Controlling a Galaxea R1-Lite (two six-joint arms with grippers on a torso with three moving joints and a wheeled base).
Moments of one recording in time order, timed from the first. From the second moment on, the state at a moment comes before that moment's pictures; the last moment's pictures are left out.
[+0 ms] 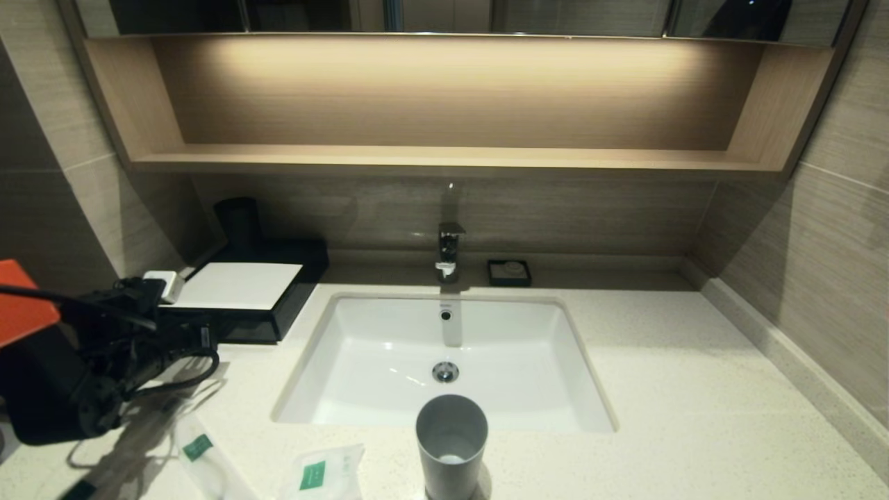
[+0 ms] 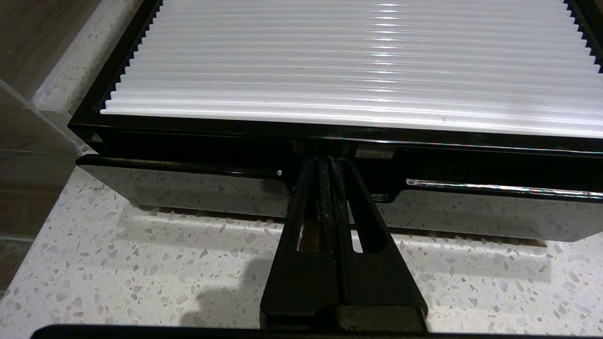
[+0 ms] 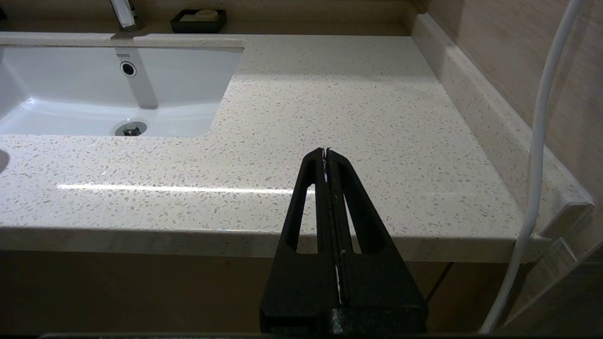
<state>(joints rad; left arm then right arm) 0.24 2.16 -0.67 -1.18 -0.18 0.13 0.00 0.00 0.00 0.00 0.00 0.00</state>
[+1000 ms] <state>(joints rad) 0.23 2.18 -0.69 -1.18 -0.18 0.13 0.00 0.00 0.00 0.00 0.00 0.00</state>
